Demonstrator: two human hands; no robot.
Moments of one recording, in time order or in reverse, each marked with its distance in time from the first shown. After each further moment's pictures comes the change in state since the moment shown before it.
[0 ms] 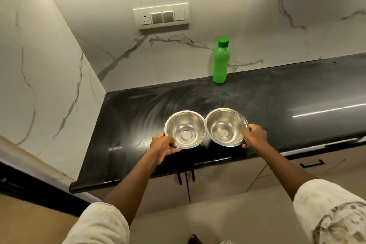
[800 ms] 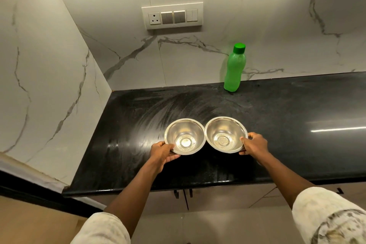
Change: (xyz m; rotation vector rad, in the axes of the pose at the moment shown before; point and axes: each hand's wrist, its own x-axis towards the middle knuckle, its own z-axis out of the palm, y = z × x) left_hand 0.045 0.005 0.022 -0.106 0.194 -0.068; right_hand 0.086 -0.011 0.027 0.087 -0.113 0.043
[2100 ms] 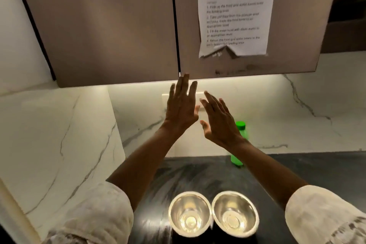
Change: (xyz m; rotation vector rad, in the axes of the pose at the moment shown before) left_hand -0.136 0.336 0.098 1.187 0.682 1.676; right_hand -0.072 -0.331 -0.030 -0.481 0.385 -1.497
